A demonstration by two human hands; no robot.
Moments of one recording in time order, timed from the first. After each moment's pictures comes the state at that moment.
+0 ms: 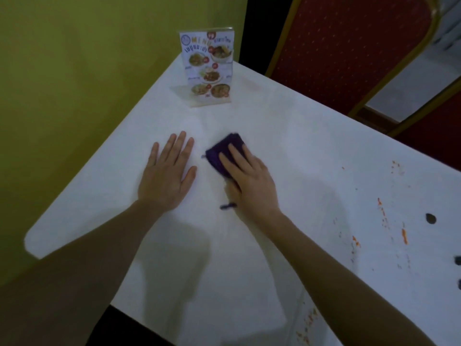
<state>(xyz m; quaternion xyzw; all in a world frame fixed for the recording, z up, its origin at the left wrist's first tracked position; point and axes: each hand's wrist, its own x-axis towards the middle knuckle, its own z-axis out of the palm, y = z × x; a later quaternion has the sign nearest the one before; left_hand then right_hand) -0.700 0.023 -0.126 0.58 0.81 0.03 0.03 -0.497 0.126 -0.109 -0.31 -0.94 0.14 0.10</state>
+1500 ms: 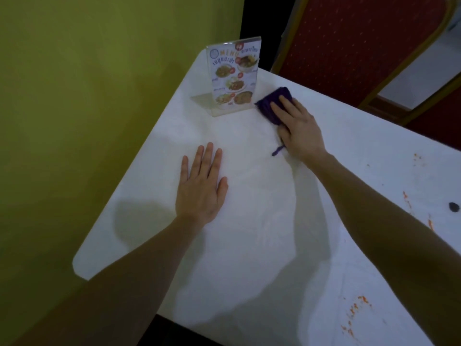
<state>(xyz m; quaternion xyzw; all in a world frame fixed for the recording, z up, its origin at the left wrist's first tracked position) -0.702 0.023 -0.118 0.58 0.81 0.04 0.07 -0.533 0.260 -0.099 -0.39 -0.91 0.12 0.05</state>
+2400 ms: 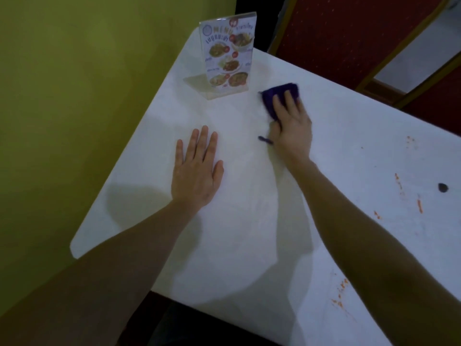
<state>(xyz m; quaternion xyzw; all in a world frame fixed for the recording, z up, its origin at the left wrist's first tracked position) -0.703 0.021 -0.120 0.58 0.81 0.03 0.06 -0.539 0.204 -0.106 -0.50 -0.84 0.12 0.14</state>
